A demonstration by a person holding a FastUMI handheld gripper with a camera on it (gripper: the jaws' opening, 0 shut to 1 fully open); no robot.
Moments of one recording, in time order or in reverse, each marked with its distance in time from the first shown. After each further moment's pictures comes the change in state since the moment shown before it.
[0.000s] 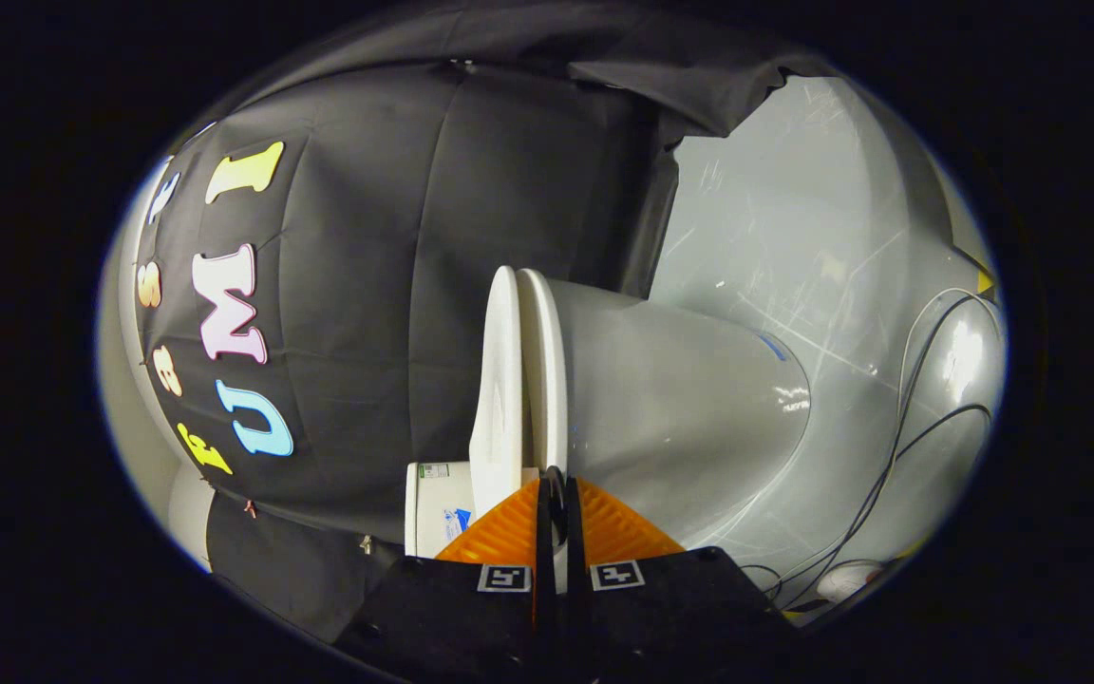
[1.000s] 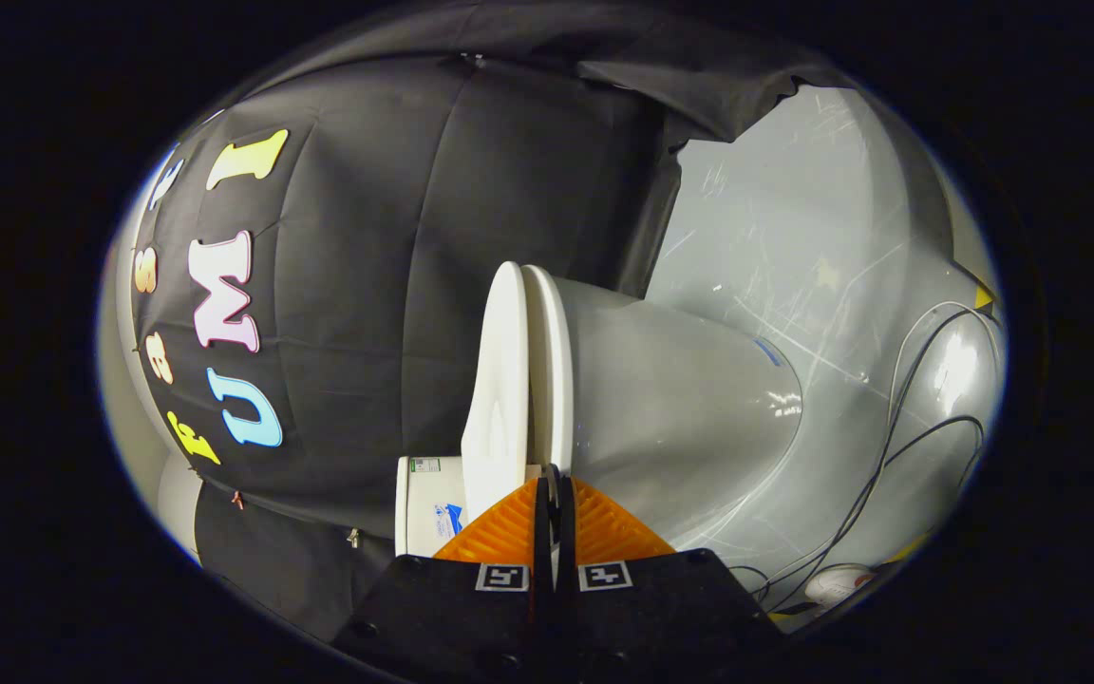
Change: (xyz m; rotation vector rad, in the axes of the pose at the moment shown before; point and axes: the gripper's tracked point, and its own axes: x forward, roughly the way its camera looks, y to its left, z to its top) arm -0.006 0.000 -0.001 -0.016 0.024 -0.047
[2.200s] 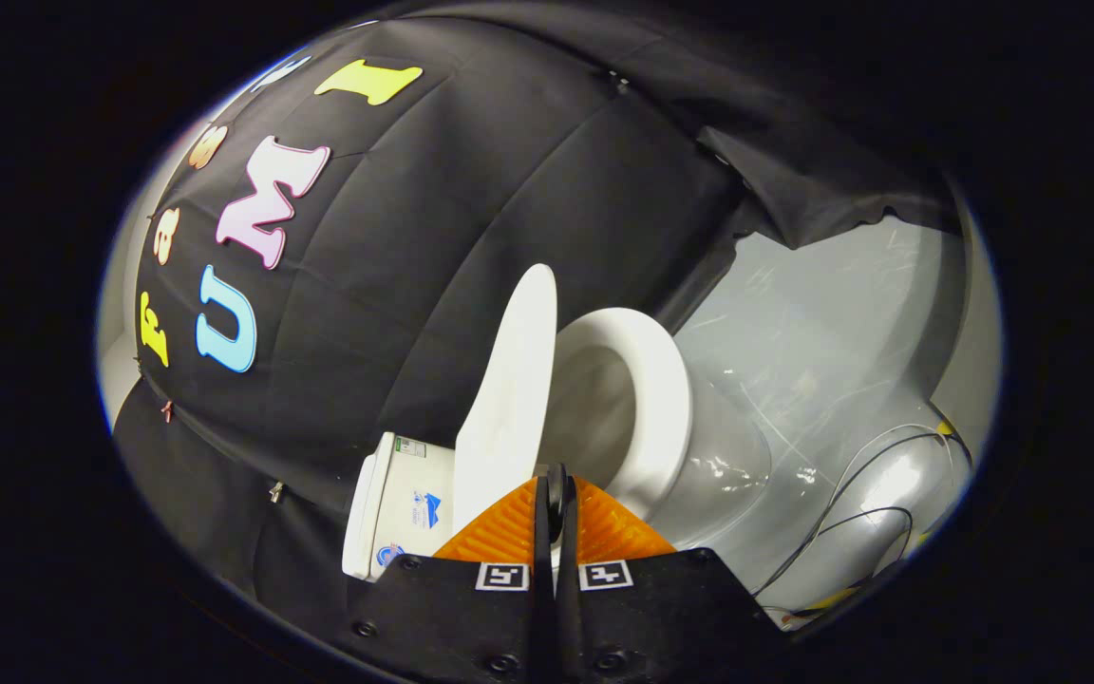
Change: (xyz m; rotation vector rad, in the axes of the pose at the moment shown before) arm -0.027 0.115 -0.010 -0.381 -0.106 -0.096
